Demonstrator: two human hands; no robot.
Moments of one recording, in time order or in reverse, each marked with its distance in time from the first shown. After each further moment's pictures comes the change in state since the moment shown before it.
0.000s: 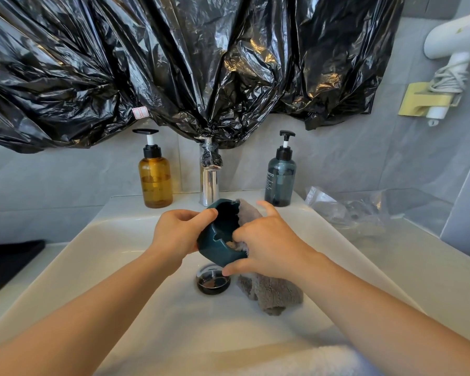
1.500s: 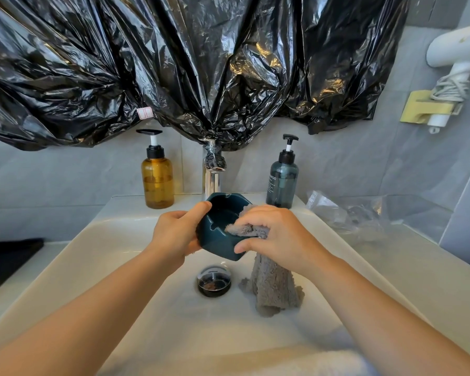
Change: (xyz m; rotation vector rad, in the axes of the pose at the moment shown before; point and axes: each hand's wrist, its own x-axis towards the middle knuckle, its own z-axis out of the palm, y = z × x) left_hand 0.006 0.001 -0.004 -0.197 0.004 -0.137; right_hand -0.006 0.009 -0.006 0.688 0.262 0.045
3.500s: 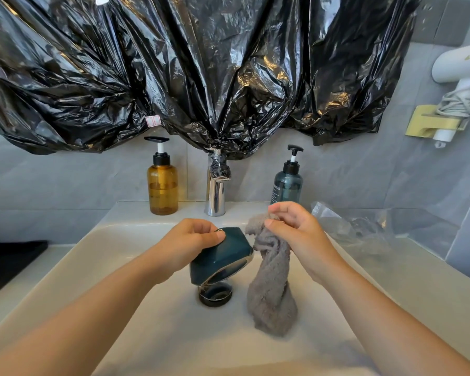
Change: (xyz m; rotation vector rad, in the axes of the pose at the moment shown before) left_hand -0.016 0.014 -0.013 0.527 -0.364 0.147; right_hand -0.002 0.018 -0.009 0.529 0.287 0.424
